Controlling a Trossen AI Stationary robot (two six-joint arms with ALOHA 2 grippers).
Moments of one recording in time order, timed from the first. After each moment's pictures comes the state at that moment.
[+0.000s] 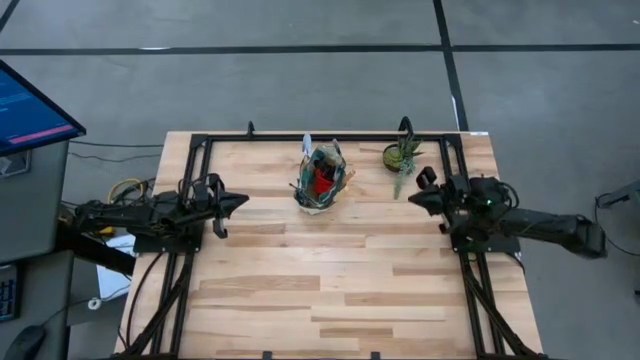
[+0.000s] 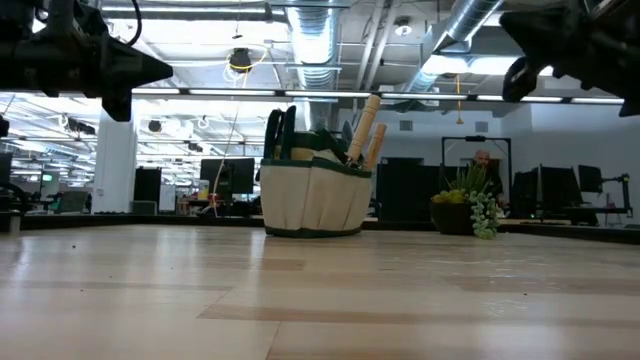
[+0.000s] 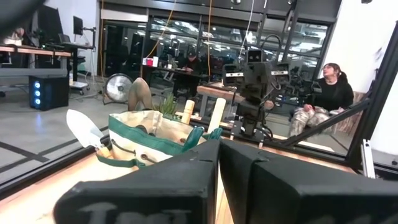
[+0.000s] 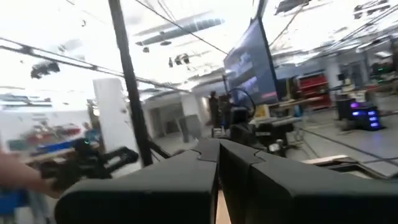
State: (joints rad) left arm -0.06 0.02 0.01 0.14 -0.34 -0.14; right arm -0.37 0.36 0.01 0.75 -0.49 0.41
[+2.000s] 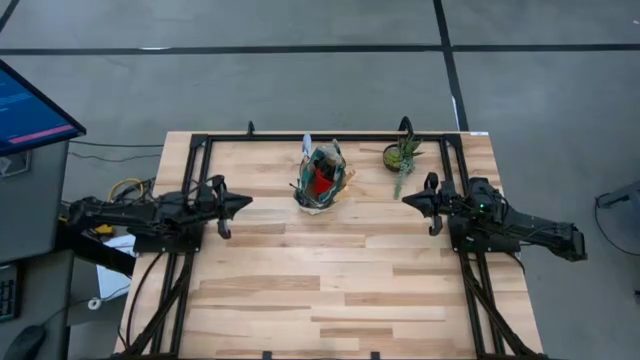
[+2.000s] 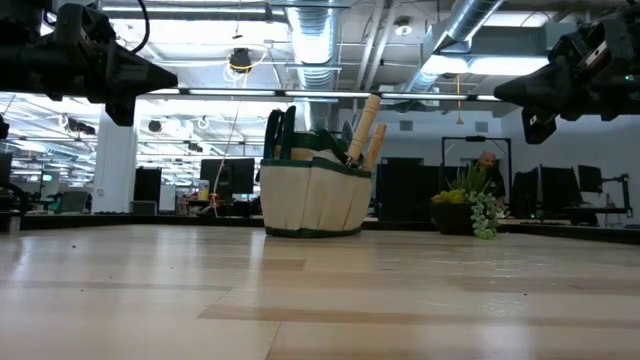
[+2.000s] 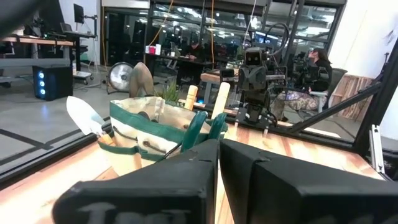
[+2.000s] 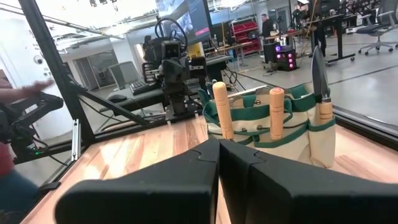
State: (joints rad) left arm -0.06 0.12 0.01 0.19 -0.35 -0.14; right arm -0.28 0.01 0.01 0.04 -0.16 0.24
